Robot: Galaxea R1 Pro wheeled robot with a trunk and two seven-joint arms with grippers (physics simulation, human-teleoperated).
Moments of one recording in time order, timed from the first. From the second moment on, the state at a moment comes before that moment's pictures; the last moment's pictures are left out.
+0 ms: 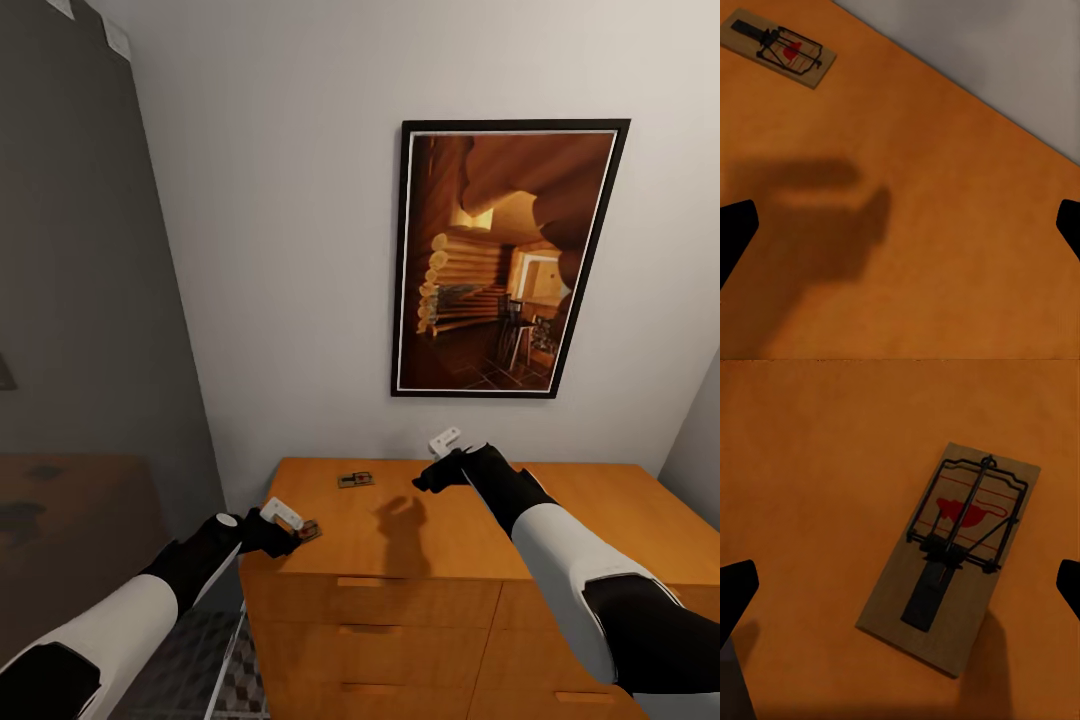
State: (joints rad) left arm -0.81 0.09 -0.45 -0.43 -0.04 0.24 -0.36; right arm -1.01 0.02 0.14 -0.44 0.41 0.44 0.43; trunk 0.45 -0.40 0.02
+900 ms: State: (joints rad) left arm -0.81 0.06 -0.45 -0.44 -0.04 0.23 -0.36; right arm -1.01 0.02 0.14 -0.43 0.41 0.44 0.43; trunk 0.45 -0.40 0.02
